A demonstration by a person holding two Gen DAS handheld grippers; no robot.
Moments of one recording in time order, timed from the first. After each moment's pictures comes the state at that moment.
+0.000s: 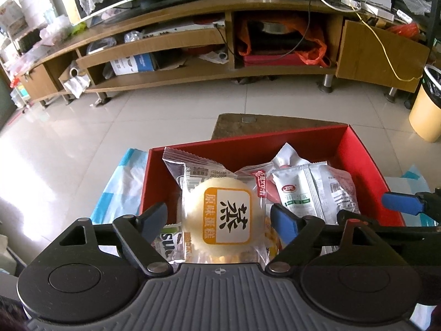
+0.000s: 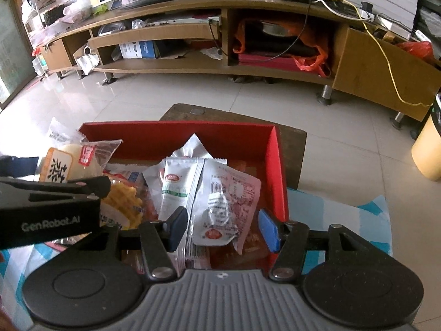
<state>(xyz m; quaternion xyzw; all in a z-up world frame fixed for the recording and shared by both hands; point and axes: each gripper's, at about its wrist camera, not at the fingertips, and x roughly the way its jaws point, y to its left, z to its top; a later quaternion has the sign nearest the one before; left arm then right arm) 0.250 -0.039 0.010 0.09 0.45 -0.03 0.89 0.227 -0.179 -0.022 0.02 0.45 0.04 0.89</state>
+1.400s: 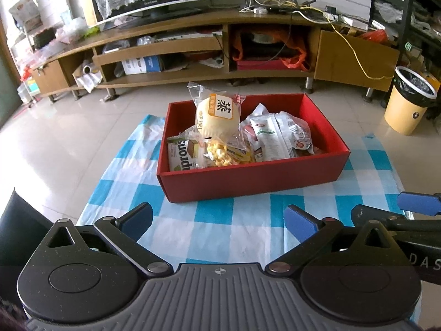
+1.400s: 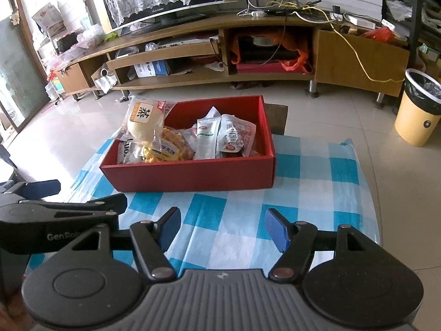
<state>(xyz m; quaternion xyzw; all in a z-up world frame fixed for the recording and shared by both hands) 0.087 -0.023 0.033 0.07 0.42 -0.04 0.91 0.046 -0.182 0.026 0.08 0.41 0.04 0.91</state>
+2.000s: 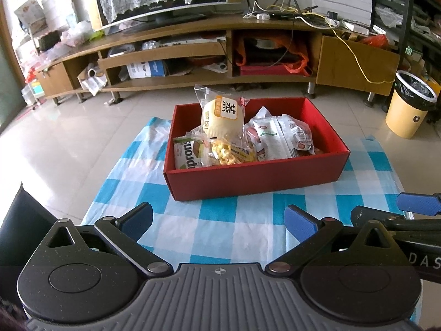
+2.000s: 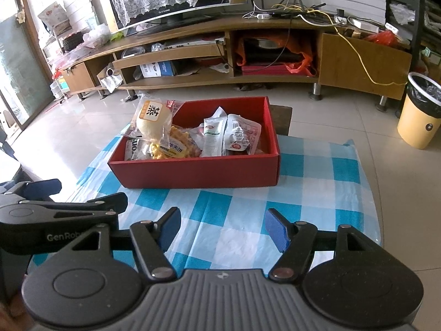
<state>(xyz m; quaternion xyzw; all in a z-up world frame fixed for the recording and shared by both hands) 0.075 -0.019 0.034 0.07 0.40 -0.04 0.91 0.038 -0.179 0.028 0.07 0.41 0.05 0.91</state>
